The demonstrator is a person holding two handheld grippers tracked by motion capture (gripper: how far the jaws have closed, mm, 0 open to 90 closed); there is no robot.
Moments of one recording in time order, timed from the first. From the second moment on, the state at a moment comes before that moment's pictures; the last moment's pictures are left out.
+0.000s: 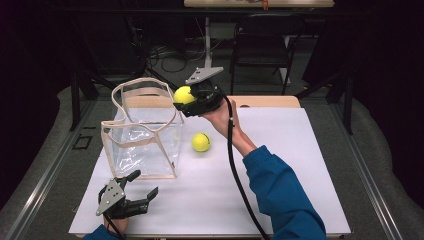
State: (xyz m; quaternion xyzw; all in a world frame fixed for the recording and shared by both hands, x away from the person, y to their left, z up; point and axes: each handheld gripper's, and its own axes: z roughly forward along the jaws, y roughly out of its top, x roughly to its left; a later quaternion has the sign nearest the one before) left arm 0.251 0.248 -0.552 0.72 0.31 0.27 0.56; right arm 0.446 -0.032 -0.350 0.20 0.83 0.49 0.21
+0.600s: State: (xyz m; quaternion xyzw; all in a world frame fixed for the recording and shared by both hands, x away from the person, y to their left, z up) left arm 0.251 0.248 -0.552 0.72 0.31 0.27 0.56; right arm 0.449 -0.015 -0.331 0.19 0.83 0.49 0.20
